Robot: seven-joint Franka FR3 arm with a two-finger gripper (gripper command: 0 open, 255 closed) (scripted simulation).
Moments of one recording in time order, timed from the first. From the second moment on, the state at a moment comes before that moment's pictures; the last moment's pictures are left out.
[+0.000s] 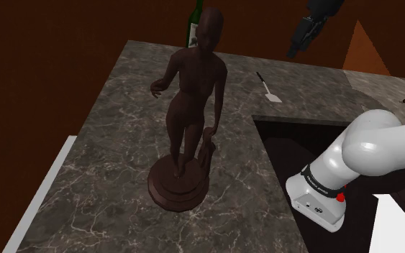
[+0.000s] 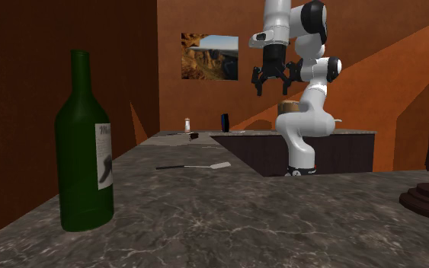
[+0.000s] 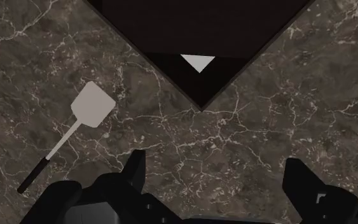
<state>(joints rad) 0.00 -0.83 -0.01 -2.35 -0.04 1.55 -0.02</state>
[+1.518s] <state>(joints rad) -0.22 -0.32 -0.22 -2.41 -0.10 2.14 0.14</state>
